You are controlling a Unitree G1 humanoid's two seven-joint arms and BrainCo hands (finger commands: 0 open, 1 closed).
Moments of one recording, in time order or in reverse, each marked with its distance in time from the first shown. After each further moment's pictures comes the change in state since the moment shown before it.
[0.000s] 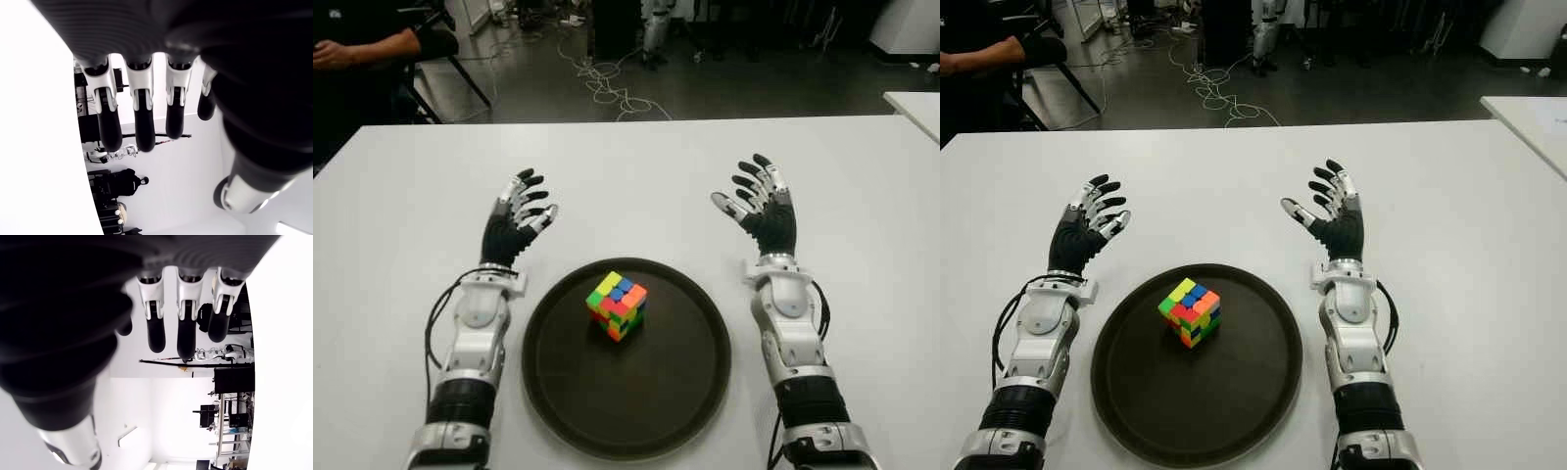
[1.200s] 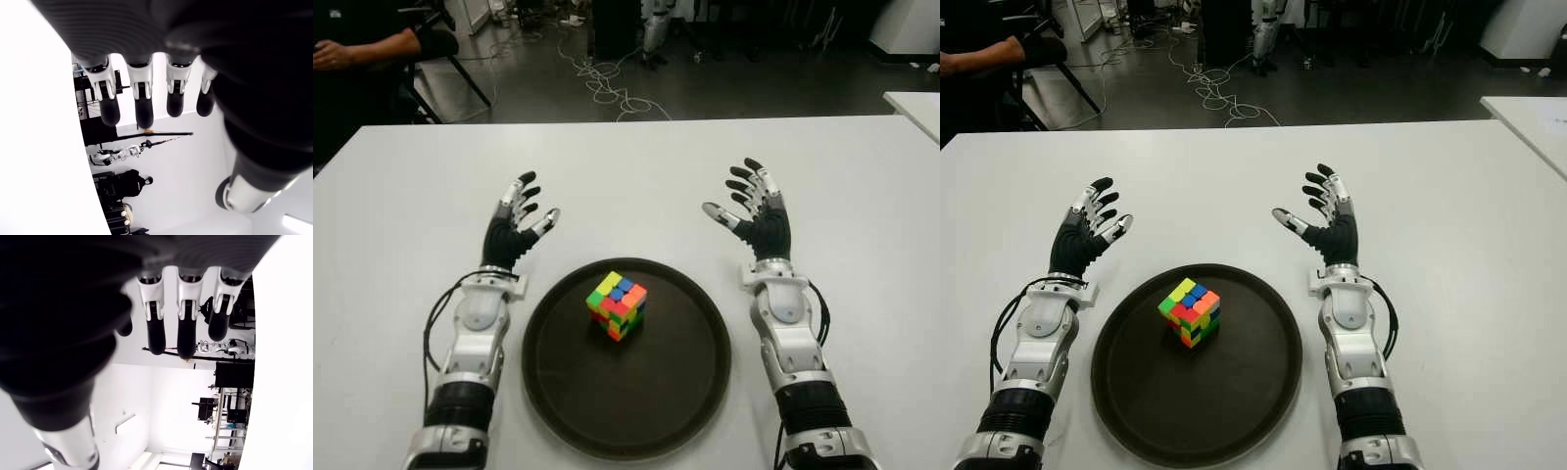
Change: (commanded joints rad) left arm 0.004 0.015 -0.009 -0.008 0.014 0.009 -0.005; right arm 0.002 -0.016 0.023 0.025 -0.048 -0.040 -0.011
